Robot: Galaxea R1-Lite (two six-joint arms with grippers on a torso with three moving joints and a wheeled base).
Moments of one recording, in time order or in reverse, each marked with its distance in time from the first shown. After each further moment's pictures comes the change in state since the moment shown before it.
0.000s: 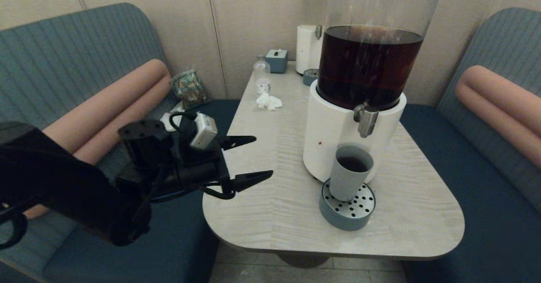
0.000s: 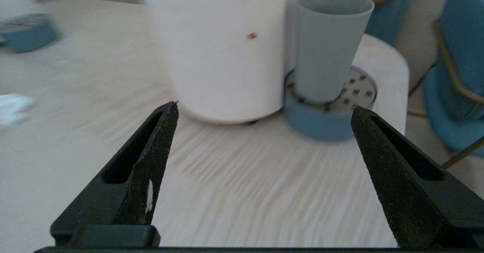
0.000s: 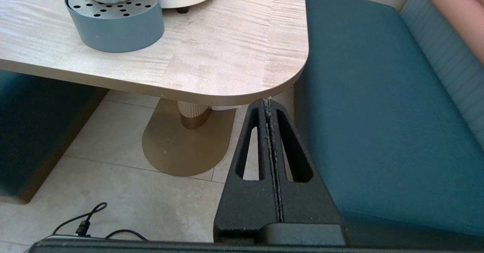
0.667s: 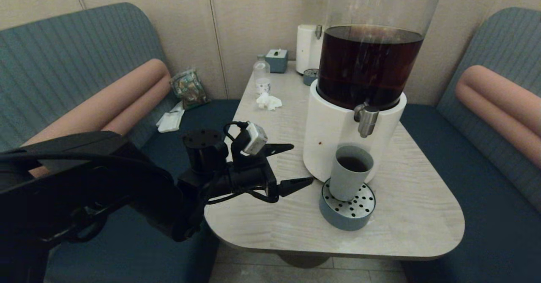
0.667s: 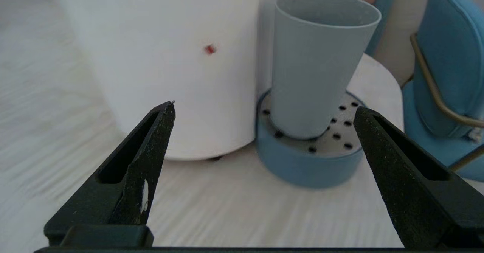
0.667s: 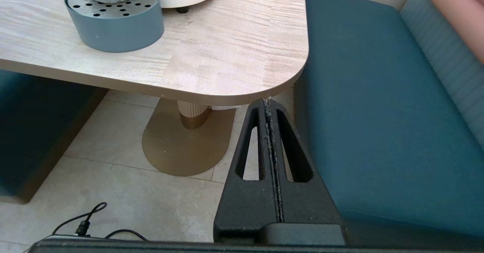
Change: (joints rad) left arm -0.173 0.181 -0.184 -0.001 0.111 -0.056; right arm 0.000 0.000 0.000 0.000 0.000 0.000
